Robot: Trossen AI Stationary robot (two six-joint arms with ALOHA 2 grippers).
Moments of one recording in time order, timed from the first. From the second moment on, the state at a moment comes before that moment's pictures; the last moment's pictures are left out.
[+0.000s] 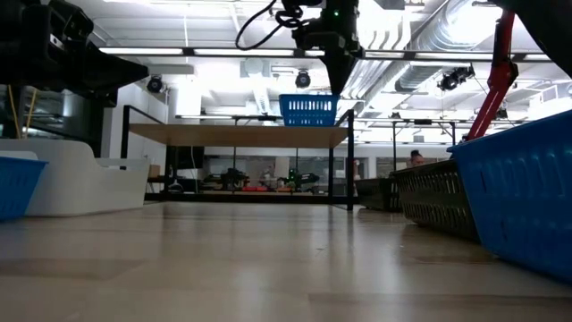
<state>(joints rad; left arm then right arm) 0.07 0.03 0.01 0.04 -0.22 -0.01 -0.24 2.03 2.18 -1.55 0.33 0.20</state>
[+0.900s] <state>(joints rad) 0.07 0.03 0.01 0.04 -0.22 -0.01 0.39 1.69 1.82 -1.57 0.48 0.81</state>
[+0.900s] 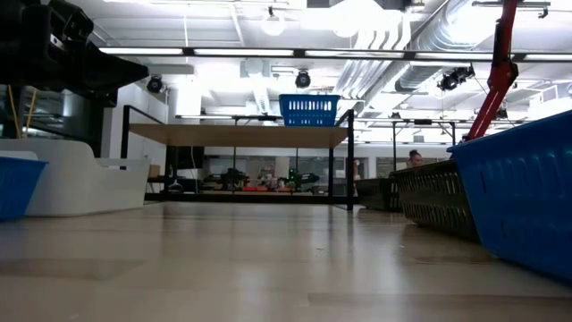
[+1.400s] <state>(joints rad) 0.07 0.03 0.01 0.04 -0.22 -0.01 0.66 1.49 1.42 -1.06 0.23 1.23</state>
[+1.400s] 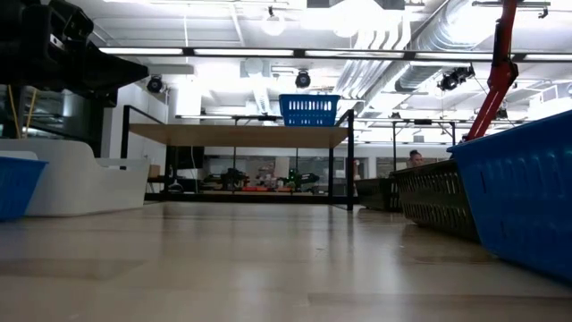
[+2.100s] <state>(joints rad) 0.07 0.03 0.01 0.04 -0.22 -0.01 0.71 1.89 1.57 -0.89 0.04 1.12</state>
